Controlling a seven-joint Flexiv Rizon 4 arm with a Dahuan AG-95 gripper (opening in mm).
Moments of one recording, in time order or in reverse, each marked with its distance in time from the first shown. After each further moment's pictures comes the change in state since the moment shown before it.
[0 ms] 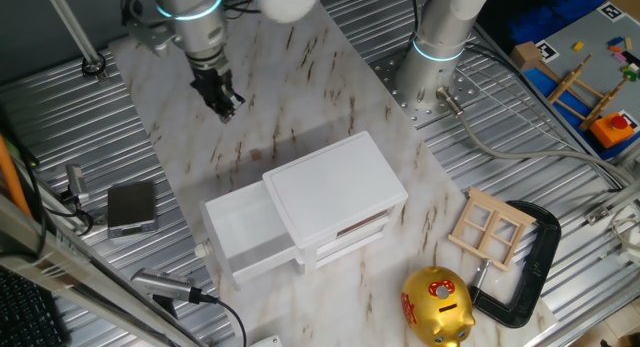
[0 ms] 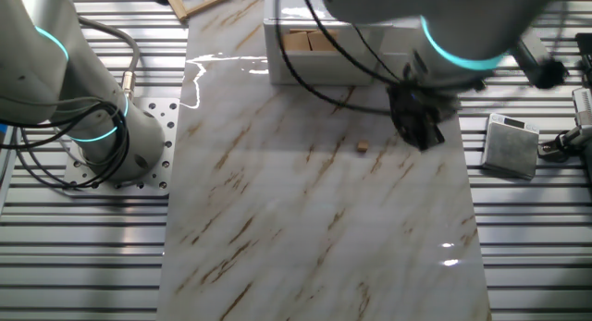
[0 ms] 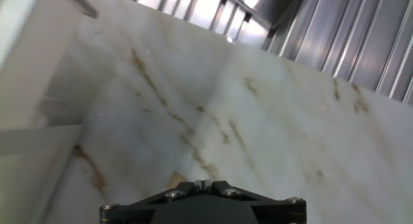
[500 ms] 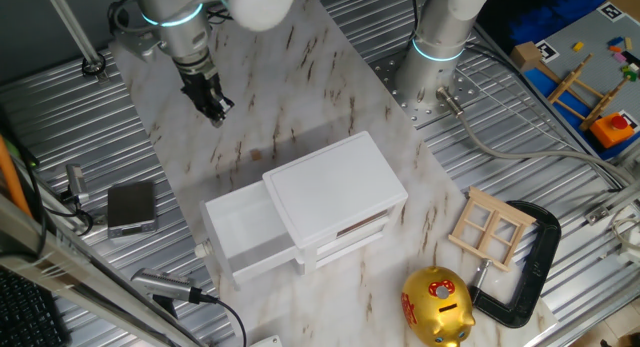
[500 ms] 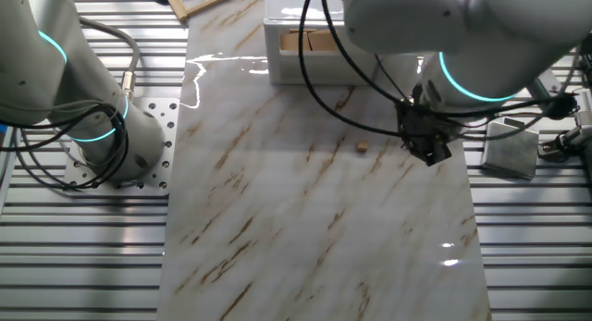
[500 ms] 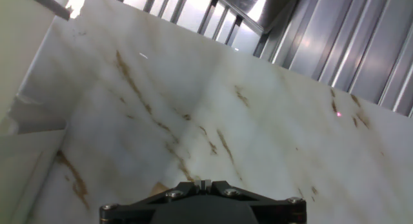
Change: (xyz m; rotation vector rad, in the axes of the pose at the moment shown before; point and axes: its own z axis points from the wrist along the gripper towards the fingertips) arm -0.002 -0.005 0.021 -0.018 -0.007 0.016
